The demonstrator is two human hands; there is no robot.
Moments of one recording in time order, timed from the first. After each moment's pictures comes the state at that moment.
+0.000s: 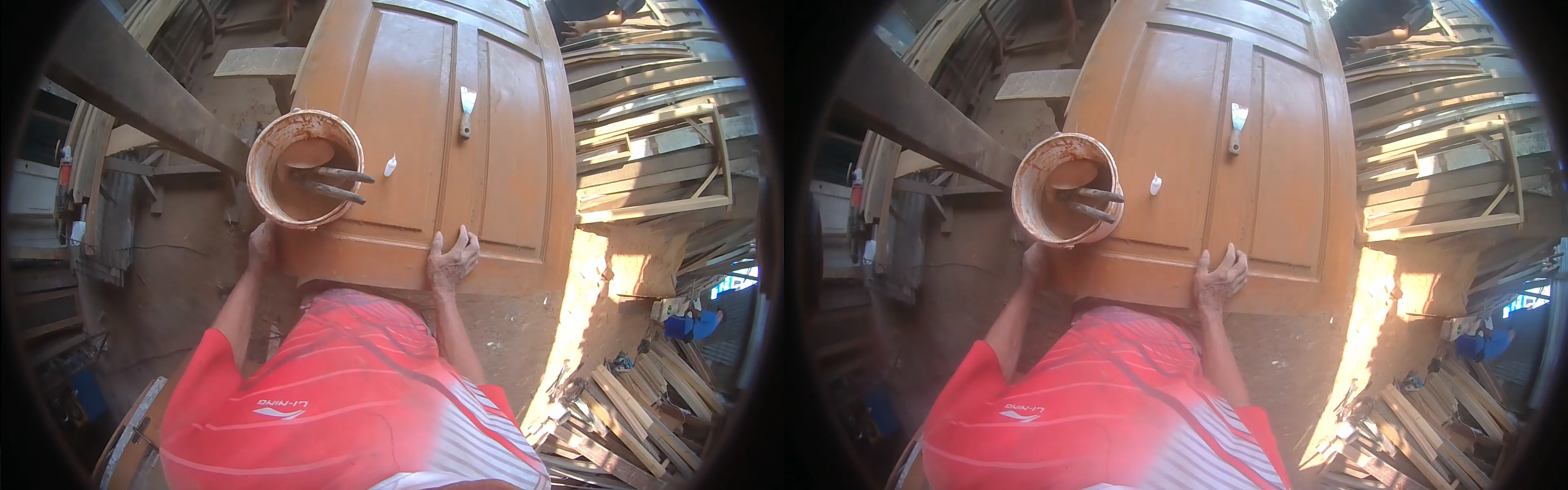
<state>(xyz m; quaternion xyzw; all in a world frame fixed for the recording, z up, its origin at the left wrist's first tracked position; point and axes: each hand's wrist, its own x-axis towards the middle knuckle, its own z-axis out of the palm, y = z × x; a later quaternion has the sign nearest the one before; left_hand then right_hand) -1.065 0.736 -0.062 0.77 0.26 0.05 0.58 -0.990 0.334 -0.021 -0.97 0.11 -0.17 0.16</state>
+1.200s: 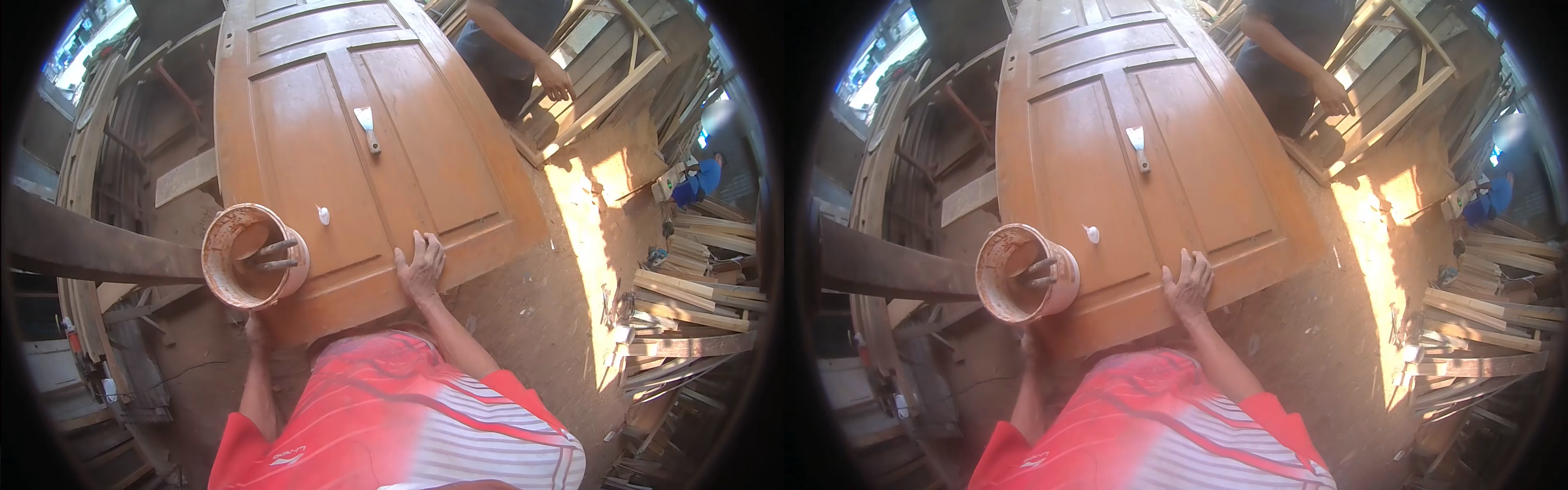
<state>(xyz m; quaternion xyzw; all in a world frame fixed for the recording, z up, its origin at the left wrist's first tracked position) -1.068 0.759 -0.099 0.73 0.15 -0.01 0.67 -0.993 0.332 -0.015 -0.95 0.11 -0.21 0.19</state>
